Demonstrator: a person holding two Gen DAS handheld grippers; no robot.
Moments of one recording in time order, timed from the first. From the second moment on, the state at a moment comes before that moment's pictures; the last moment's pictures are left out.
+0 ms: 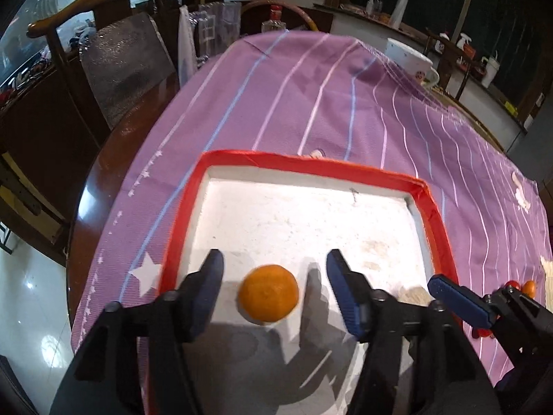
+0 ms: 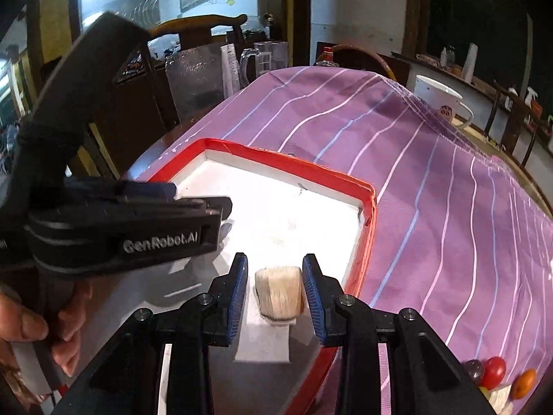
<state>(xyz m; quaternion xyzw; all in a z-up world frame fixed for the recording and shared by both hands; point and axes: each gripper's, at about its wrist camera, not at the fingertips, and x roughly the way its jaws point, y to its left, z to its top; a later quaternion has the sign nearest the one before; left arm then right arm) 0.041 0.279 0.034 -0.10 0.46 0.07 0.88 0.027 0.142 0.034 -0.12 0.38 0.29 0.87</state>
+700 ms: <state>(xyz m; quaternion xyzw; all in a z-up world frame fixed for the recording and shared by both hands) -0.022 0.182 0.060 0.00 0.40 0.06 0.91 -0.044 -0.071 0.093 0.01 0.32 0.18 0.93</state>
